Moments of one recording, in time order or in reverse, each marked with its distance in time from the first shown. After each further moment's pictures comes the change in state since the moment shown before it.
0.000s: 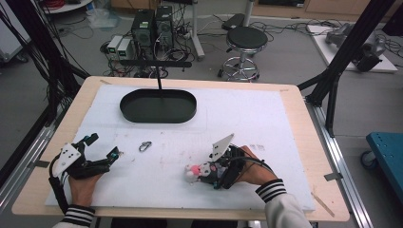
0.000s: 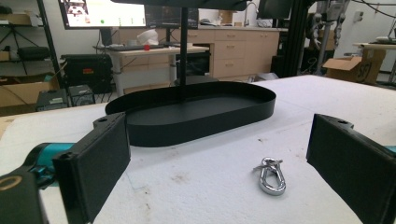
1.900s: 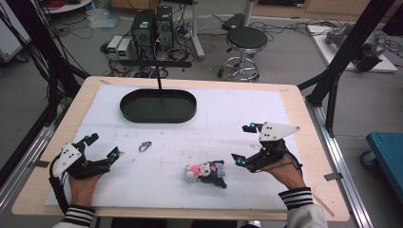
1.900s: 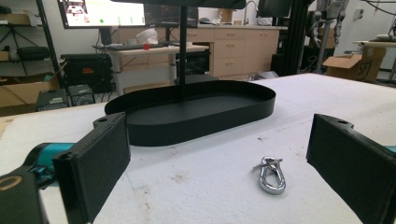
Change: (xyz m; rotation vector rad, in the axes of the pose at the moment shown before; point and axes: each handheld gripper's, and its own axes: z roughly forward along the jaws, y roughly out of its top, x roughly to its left) left arm 0.000 0.000 0.000 0.006 -0.001 0.008; right arm 0.008 -0.036 -0.101 -0.481 -0.346 0.160
